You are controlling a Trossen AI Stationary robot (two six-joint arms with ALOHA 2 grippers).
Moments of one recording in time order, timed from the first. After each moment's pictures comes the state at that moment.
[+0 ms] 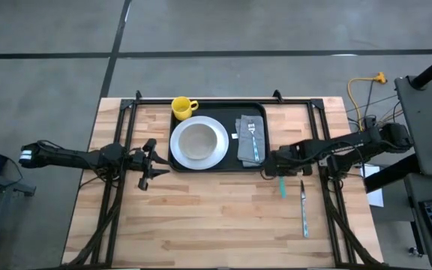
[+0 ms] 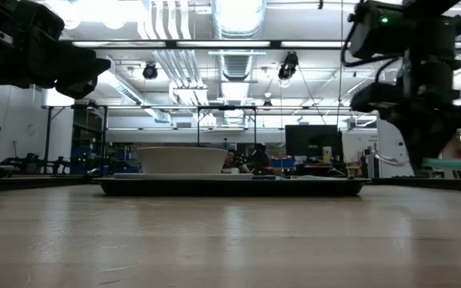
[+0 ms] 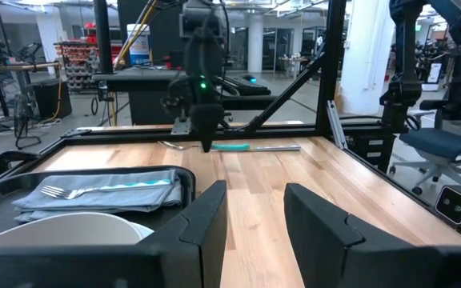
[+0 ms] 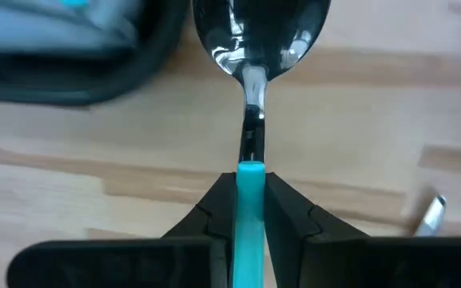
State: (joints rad) left arm -0.03 0.41 0.01 0.38 0.10 -0.01; right arm 0.05 1.27 0.68 -0.81 -0.03 1.60
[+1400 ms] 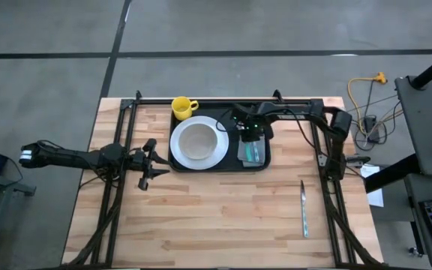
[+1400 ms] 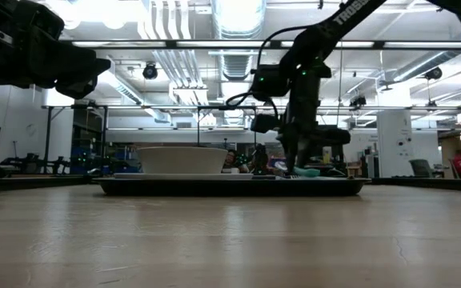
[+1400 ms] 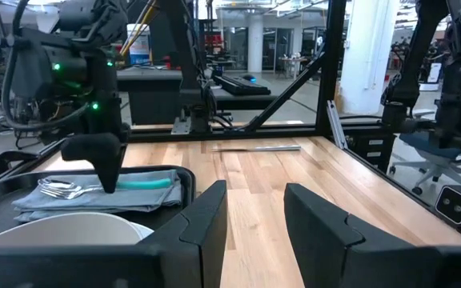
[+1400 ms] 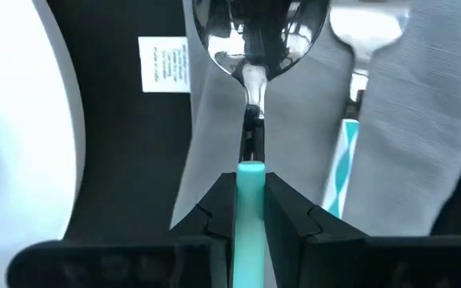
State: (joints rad) left arm -0.03 0.41 0.01 0.38 0.10 -0.01; right arm -0.42 1.91 1.32 -0.81 -0.09 1.05
